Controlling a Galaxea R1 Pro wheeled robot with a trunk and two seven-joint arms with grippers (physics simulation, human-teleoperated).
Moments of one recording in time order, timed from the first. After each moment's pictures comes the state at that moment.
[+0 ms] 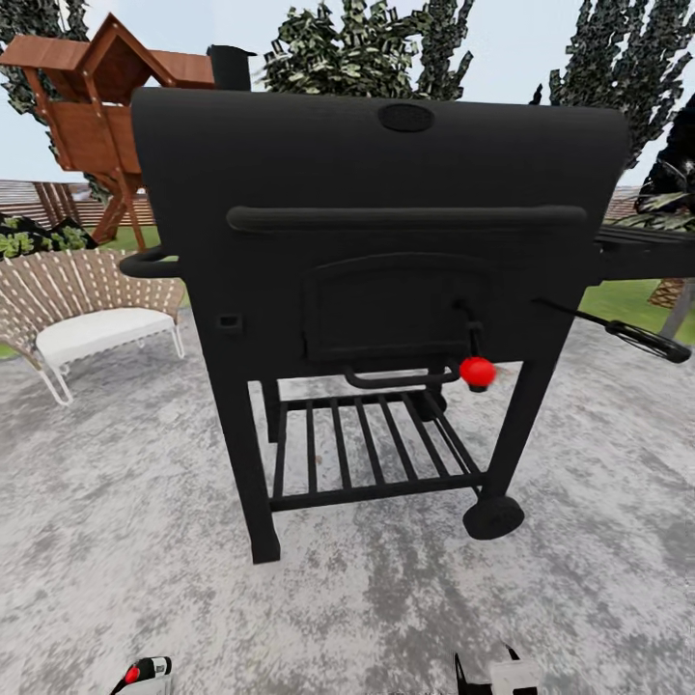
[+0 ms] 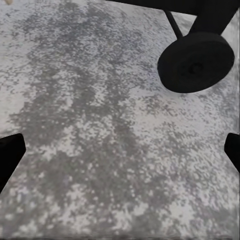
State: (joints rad) left arm -0.10 0.10 0.09 -0.50 0.10 -0.58 0.05; right arm -0.19 -0.04 0.19 -0.40 0.07 -0.59 -0.25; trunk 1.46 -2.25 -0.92
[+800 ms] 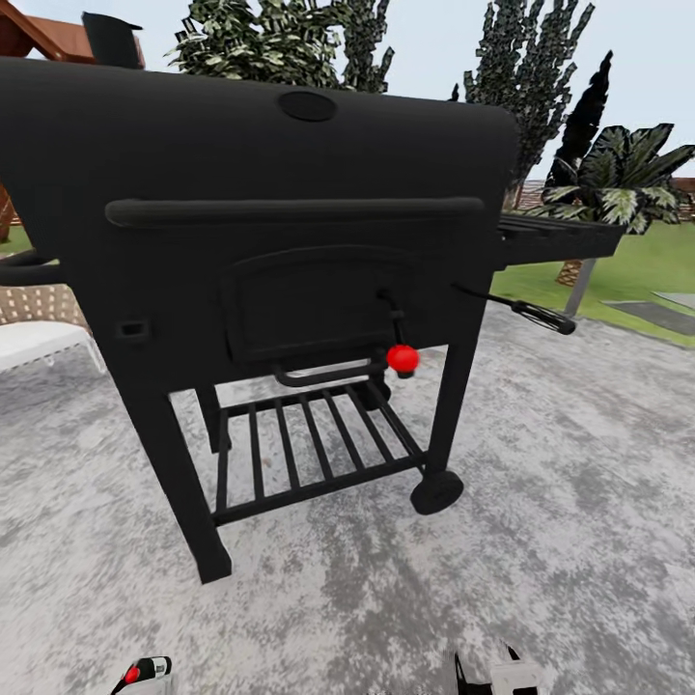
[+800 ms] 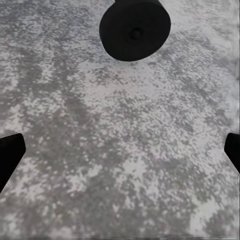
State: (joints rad) left arm -0.10 0.10 0.09 -0.50 0.10 -0.58 0.05; right arm -0.19 -0.04 0.19 -0.40 0.07 -0.59 -0.25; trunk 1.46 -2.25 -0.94
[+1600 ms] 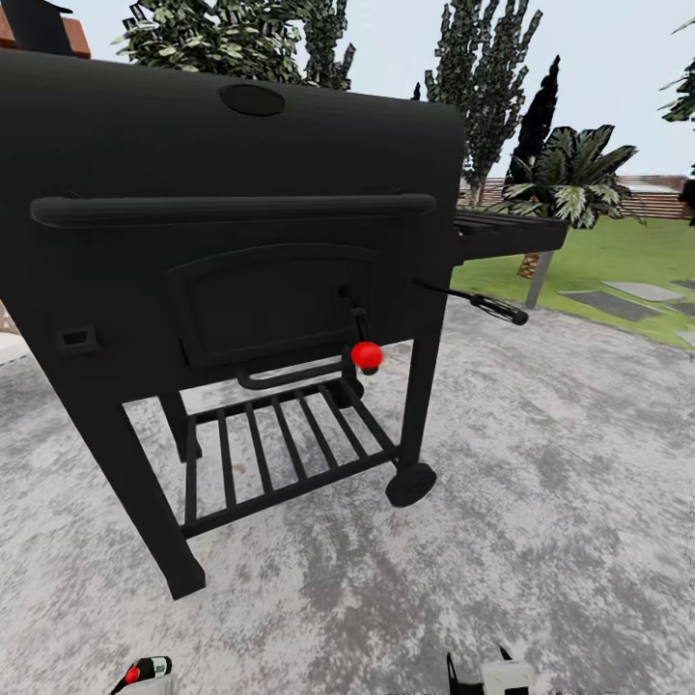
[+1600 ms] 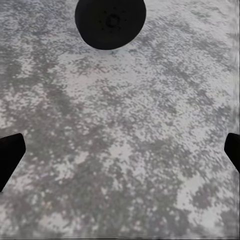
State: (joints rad) left arm -0.10 0.10 0.09 -0.50 0.10 -0.58 0.05; right arm -0.19 -0.01 0.19 -0.40 0.07 -0.59 -0.25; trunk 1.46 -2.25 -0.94
